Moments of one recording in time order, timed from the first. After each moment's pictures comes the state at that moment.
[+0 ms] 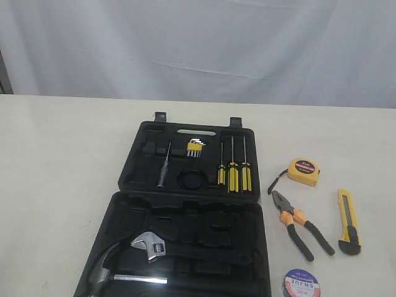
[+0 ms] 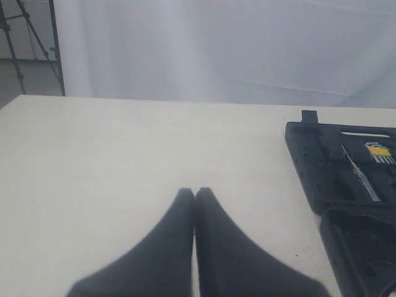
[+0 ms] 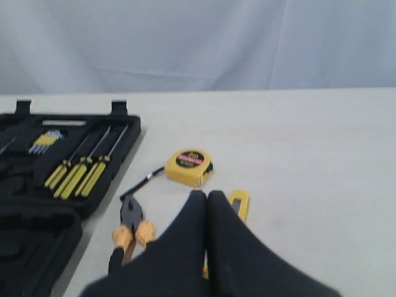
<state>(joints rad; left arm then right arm) -0.02 0.00 0.00 -0.02 0.27 -0.03 -0.39 0.19 0.00 0.21 0.11 -0.16</state>
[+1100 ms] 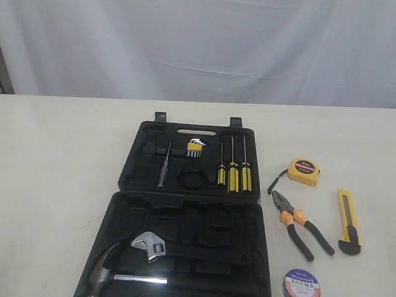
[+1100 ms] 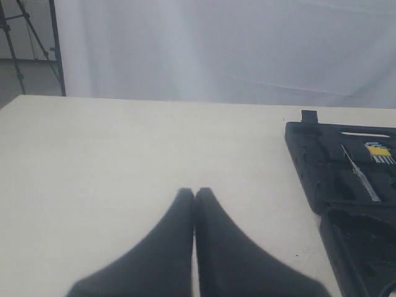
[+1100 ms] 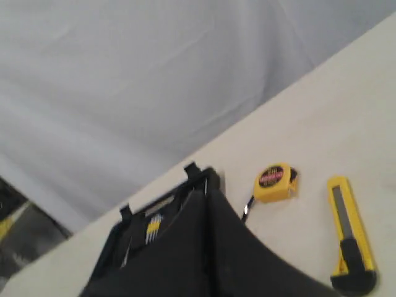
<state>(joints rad) -0.02 0.00 0.00 -0.02 0.27 -0.03 -0.33 0.19 -0.01 0.27 0.03 0.43</state>
